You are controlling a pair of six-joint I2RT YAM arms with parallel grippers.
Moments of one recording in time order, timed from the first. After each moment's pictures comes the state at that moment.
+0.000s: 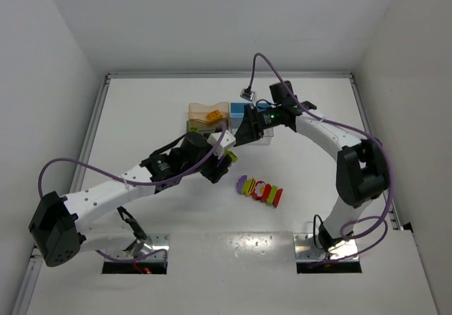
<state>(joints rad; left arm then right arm) -0.84 1.17 0.83 -0.23 0.02 0.03 0.37 1.74 1.27 -0.36 -1.23 0.26</state>
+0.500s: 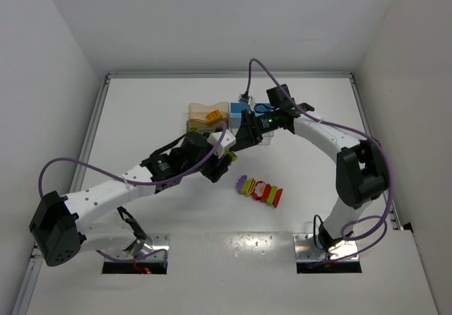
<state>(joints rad) -0.84 1.17 0.83 -0.22 0.00 0.05 0.40 1.73 1.24 -0.38 -1.22 0.26</state>
